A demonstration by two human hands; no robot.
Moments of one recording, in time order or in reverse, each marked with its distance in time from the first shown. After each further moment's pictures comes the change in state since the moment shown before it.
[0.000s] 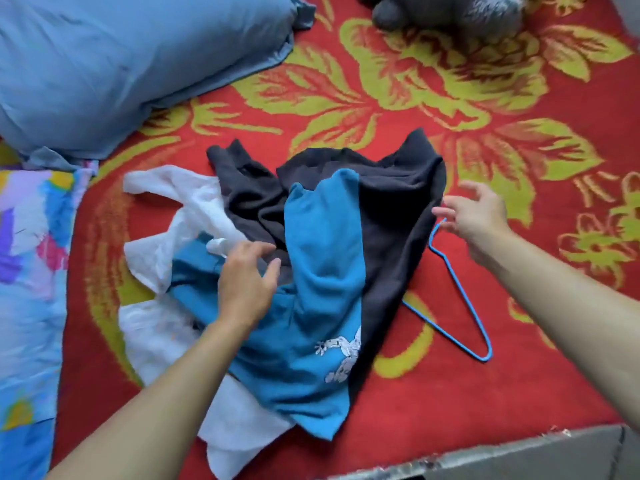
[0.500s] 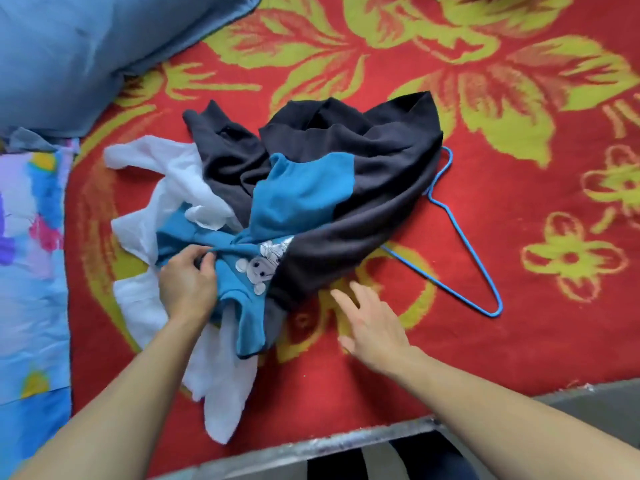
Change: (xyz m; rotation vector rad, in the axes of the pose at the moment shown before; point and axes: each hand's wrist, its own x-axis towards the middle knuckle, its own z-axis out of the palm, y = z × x) left_hand -0.037 -0.047 -0.013 0.189 0.142 -0.349; right_hand -0.161 0.193 0.024 -1.162 -0.638 -0.573
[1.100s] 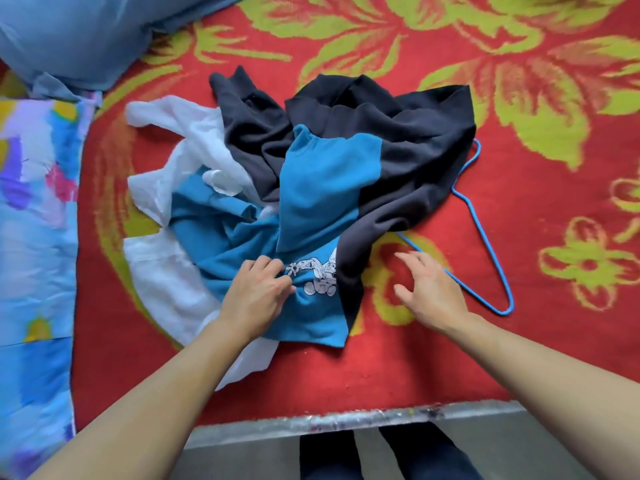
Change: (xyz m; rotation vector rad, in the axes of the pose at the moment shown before) left_hand -0.066 -0.024 0.041 0.499 -0.338 0.895; right_hand 0.011 0.072 -0.022 0.121 0.086 0.193
